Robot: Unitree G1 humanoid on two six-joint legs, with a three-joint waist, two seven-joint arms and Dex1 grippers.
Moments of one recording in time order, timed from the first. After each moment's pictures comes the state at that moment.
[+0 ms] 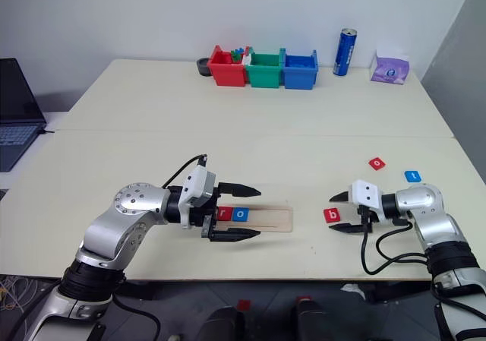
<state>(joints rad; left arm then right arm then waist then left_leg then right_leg) -0.41 0.59 -0.17 -0.18 -0.41 0.36 -1.23 -0.49 -0.74 0.17 0.48 0.10 -0.20 1.37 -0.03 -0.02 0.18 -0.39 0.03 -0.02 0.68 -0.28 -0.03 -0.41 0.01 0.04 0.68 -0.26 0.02</state>
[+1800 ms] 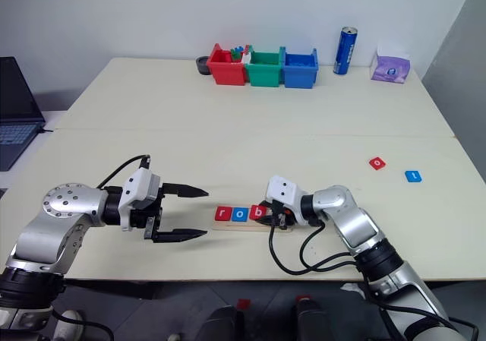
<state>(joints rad) -0.29 0.85 0.01 -0.07 -0.42 0.22 -1.36 -0.56 -0.40 0.42 0.05 0.07 0.42 1.00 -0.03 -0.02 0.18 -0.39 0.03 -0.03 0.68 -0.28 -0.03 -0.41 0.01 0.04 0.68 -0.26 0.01</state>
